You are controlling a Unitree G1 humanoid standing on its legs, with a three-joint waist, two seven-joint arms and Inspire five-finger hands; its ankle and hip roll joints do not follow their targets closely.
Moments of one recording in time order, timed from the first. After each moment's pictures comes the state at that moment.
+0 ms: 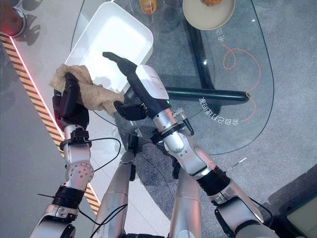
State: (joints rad) left arm -0.42 0.20 -0.10 0.18 -1.06 -0.51 0.21; right arm -0.66 -0.43 0.52 -0.06 -0.28 -0.06 -0.21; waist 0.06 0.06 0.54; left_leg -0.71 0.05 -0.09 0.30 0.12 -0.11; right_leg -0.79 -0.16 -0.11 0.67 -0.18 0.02
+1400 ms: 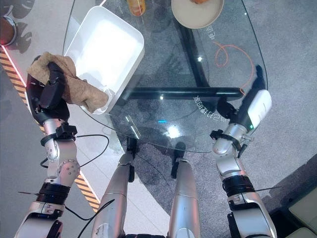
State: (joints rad) left arm -0.44 0.39 -0.05 0.20 -0.80 -0.54 0.29; right arm -0.50 -0.52 0.09 0.60 -0.10 -0.08 -0.93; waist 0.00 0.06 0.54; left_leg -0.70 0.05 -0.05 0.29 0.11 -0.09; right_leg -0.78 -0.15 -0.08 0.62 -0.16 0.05
